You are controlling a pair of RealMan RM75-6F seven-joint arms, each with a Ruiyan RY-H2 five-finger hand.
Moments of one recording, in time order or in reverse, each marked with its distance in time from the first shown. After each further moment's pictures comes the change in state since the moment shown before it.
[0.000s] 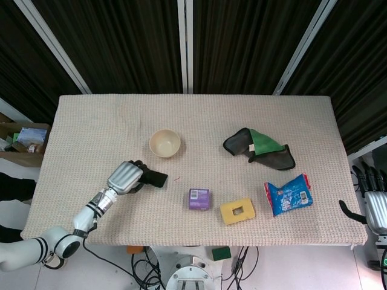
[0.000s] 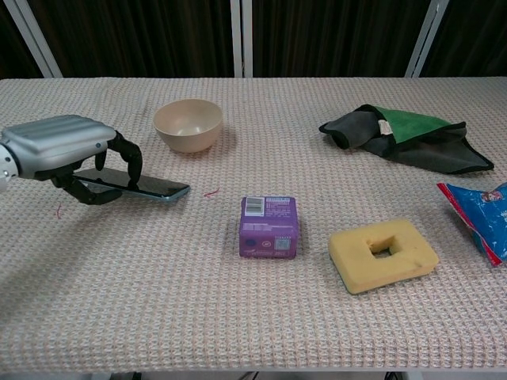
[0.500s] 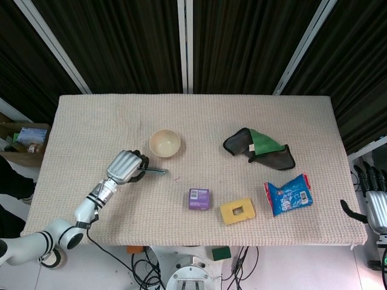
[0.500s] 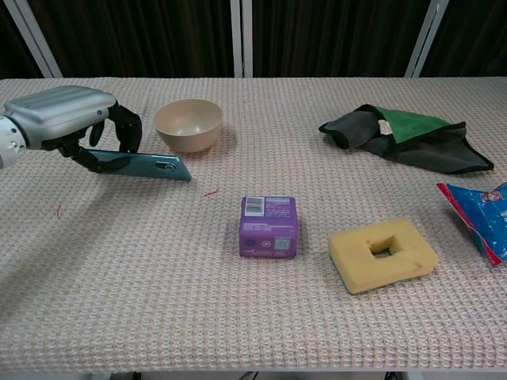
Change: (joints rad) left arm -0.029 -0.048 -0.048 0.120 0.009 0.036 -0.087; right arm 0.002 0.000 0.004 0.012 0.014 -0.009 0.007
